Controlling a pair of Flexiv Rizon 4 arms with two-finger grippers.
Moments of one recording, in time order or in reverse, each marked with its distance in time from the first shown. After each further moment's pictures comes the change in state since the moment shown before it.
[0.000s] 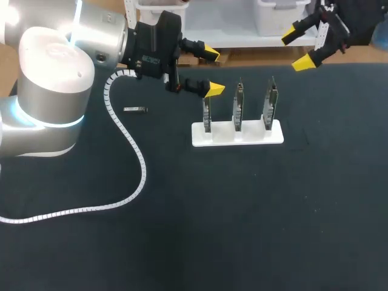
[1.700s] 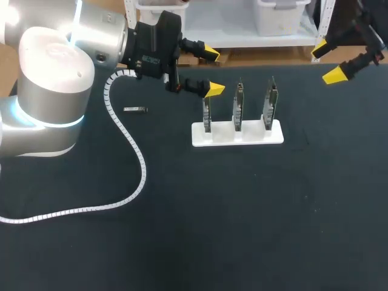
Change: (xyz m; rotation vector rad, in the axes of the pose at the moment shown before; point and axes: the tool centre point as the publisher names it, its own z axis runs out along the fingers) left arm 0.000 0.000 0.000 0.000 0.000 0.000; right arm 0.030 0.050 -0.030 0.001 0.048 0.087
